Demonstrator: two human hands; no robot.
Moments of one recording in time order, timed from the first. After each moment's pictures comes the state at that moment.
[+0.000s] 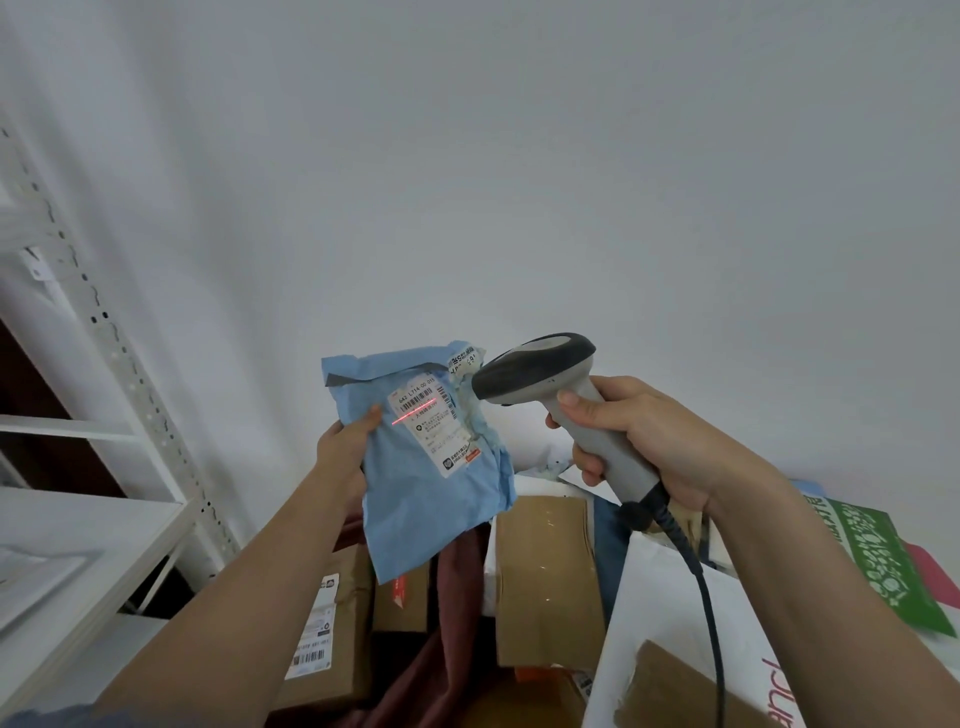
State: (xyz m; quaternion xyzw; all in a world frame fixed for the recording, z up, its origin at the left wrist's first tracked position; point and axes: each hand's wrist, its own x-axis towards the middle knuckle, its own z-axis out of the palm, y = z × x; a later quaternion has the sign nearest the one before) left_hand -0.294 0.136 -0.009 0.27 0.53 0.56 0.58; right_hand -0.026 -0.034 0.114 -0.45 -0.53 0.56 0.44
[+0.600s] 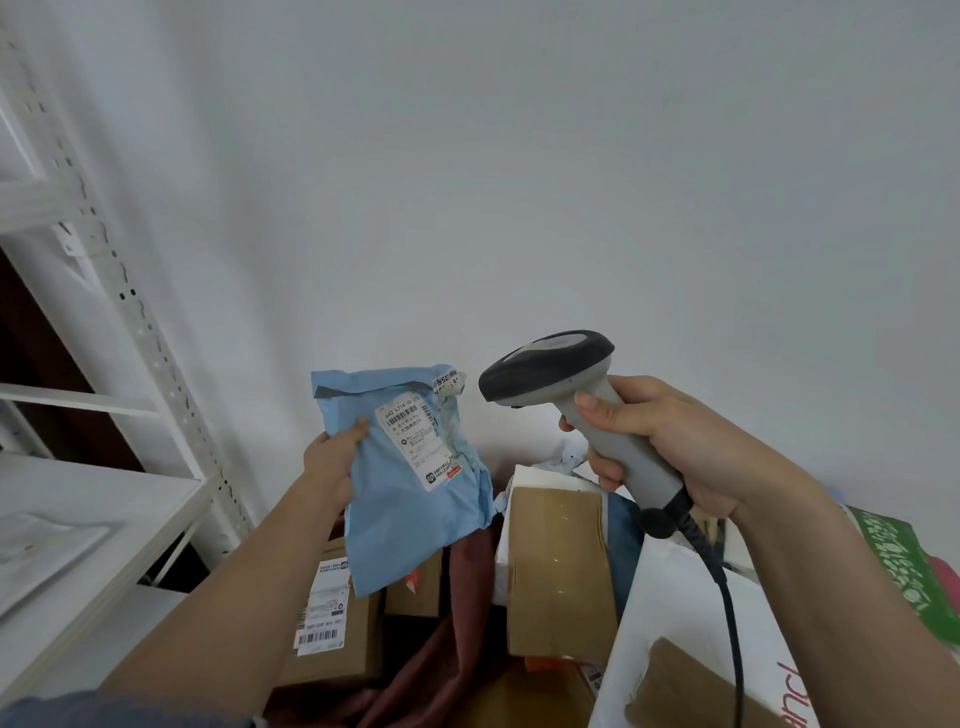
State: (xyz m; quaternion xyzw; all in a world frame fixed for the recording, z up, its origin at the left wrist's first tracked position) left_hand -0.335 0.137 -0.038 0.24 0.56 0.57 0.55; right_hand -0.036 -0.042 0.117 -0.45 -0.55 0.57 0.42
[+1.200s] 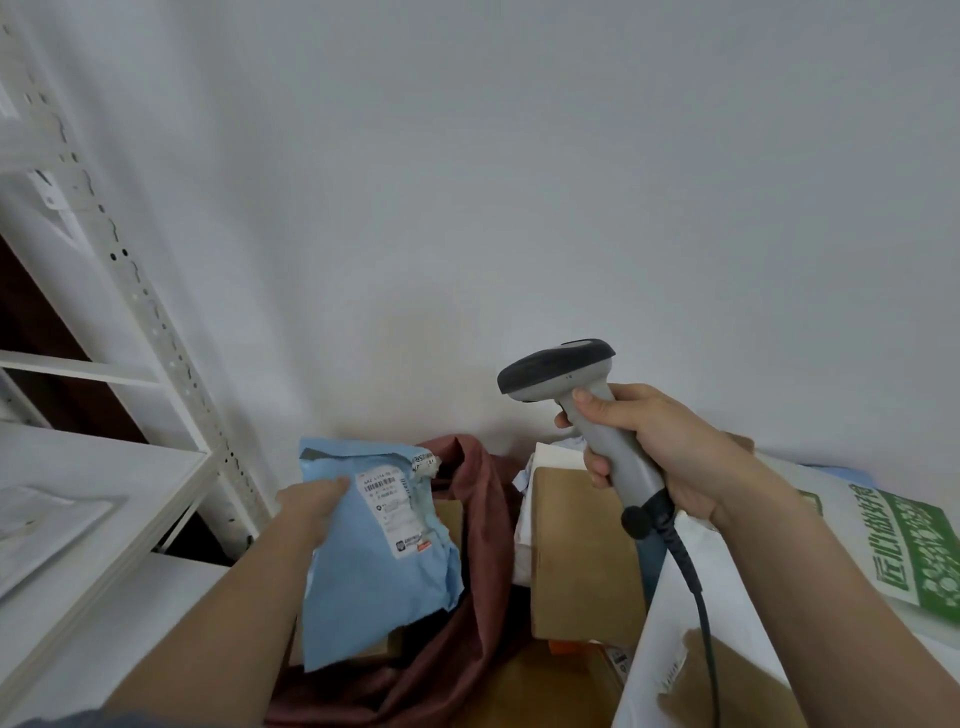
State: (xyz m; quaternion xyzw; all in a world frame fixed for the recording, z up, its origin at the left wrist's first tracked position) left_hand -0.408 0.144 -0.128 0.22 0.74 0.39 0.50; right_hand -0.071 0.004 0.075 -0.48 -0.47 0.60 0.43
